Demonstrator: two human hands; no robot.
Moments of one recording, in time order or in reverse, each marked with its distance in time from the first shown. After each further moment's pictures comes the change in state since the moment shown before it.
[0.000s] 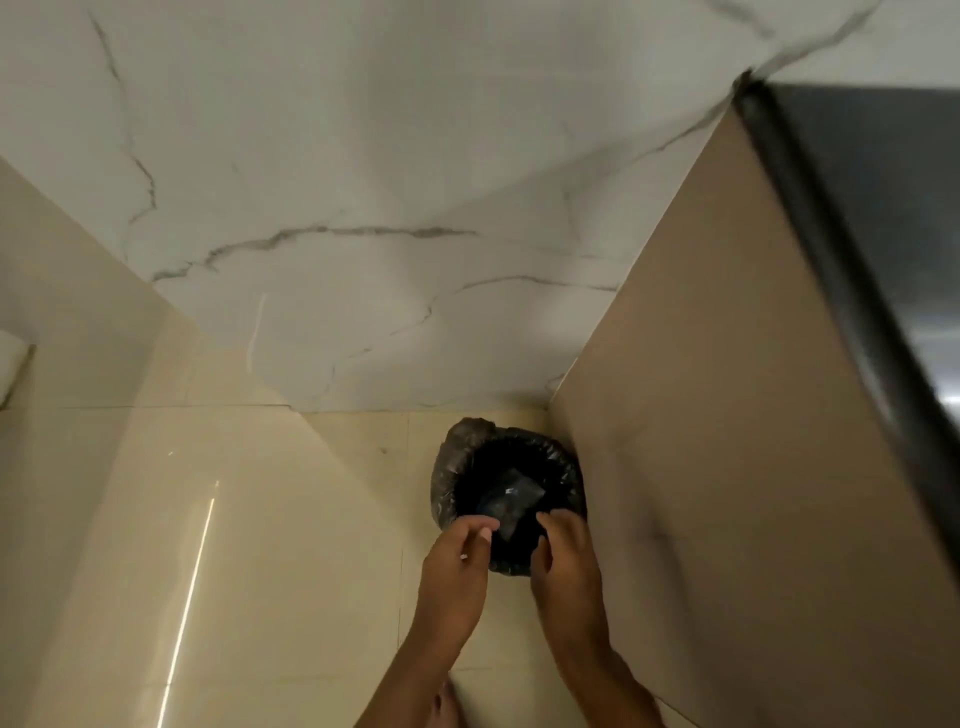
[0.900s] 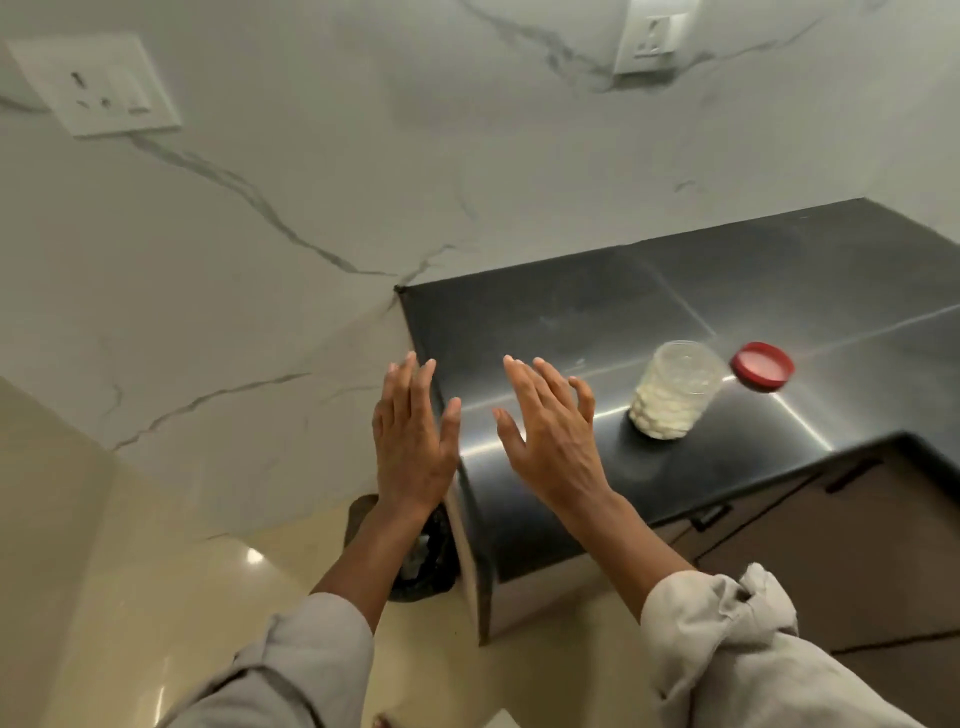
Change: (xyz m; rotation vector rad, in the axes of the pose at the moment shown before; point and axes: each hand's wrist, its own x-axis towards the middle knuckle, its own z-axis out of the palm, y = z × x) left_hand -0.226 0.306 0.107 0.593 0.367 0.931; right_hand -0.098 -0.045 -0.452 -0.289 0.509 -0.469
